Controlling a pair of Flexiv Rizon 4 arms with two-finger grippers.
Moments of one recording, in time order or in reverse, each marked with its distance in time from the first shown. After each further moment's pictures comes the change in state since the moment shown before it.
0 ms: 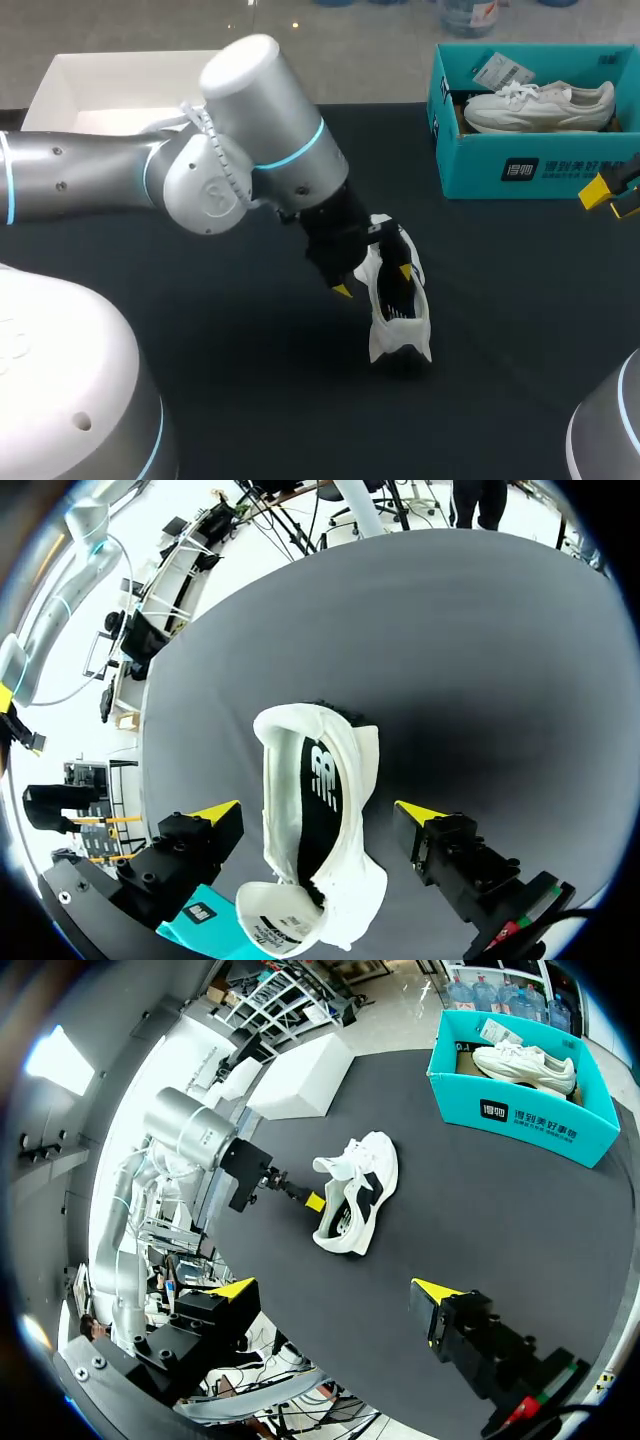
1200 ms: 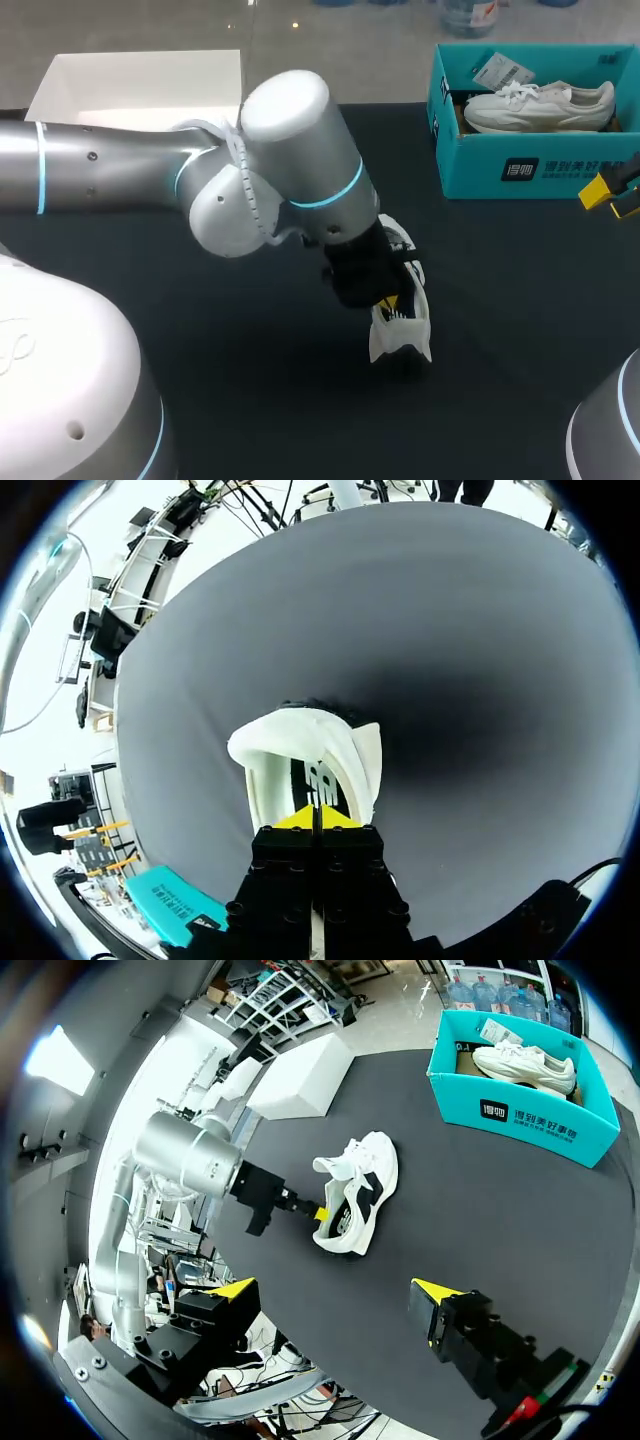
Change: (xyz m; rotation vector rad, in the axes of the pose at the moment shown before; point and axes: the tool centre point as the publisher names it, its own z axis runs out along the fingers) left arm -0.003 -0.009 0.038 -0.112 0.105 0.069; right arm 0.000 0.000 0.000 0.000 0.000 0.000
